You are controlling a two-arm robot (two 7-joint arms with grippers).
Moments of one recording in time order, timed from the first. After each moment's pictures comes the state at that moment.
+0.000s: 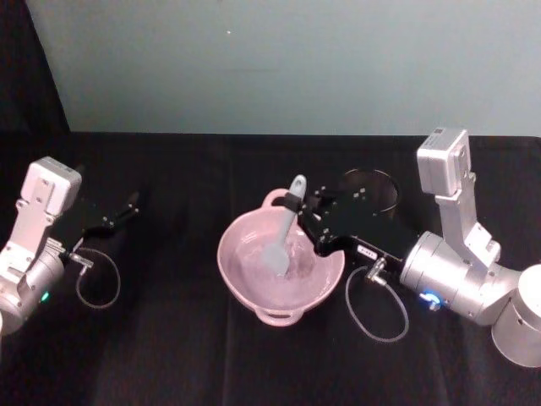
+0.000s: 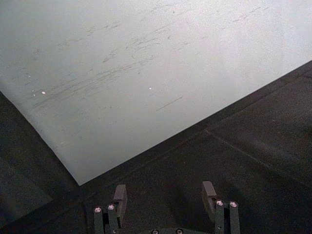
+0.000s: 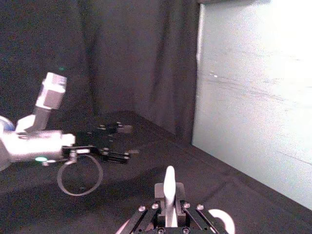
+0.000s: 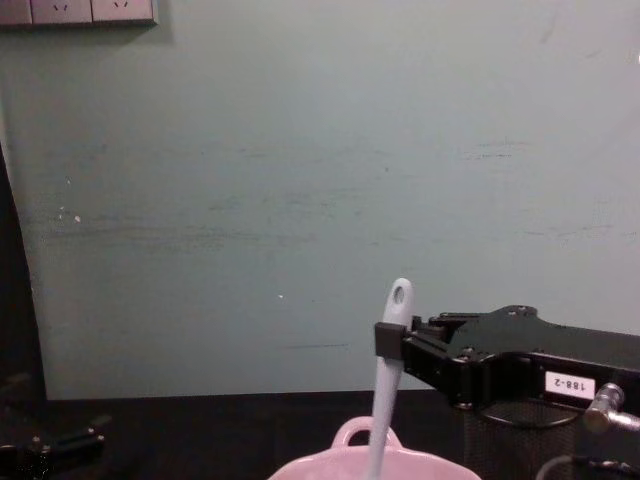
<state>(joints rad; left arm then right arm) -0.20 0.60 0.45 -1.41 -0.25 -0.12 0.03 0.20 0.47 -0.44 -1.67 0.40 0.04 0.48</state>
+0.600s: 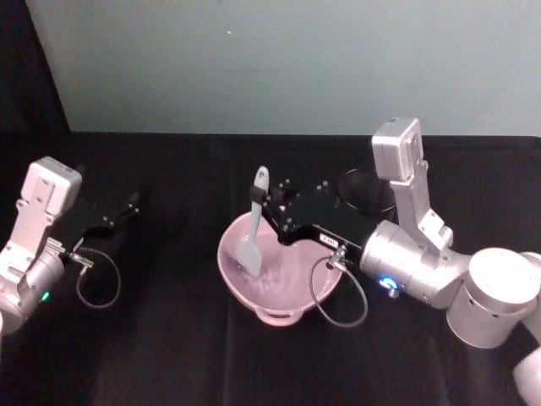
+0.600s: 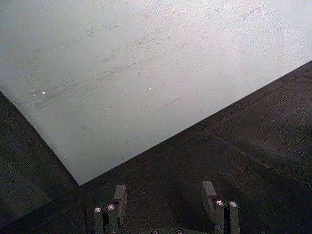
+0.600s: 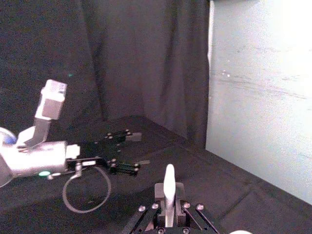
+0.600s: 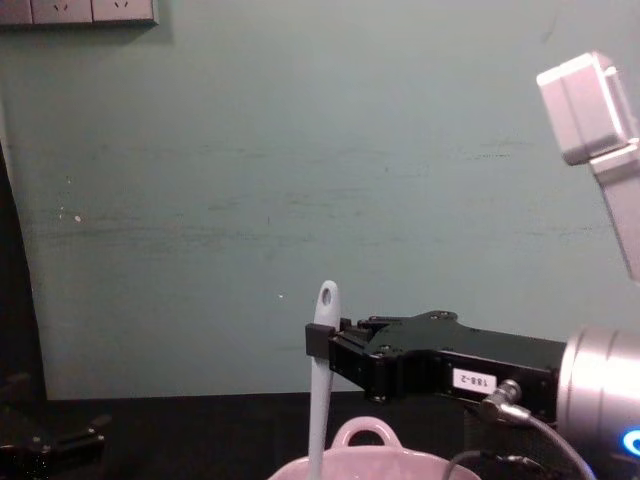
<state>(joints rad) -0.20 0.60 0.45 -1.41 -0.25 -0.12 0.03 0.30 0.37 -0.51 -1.55 0.40 0.04 0.48</state>
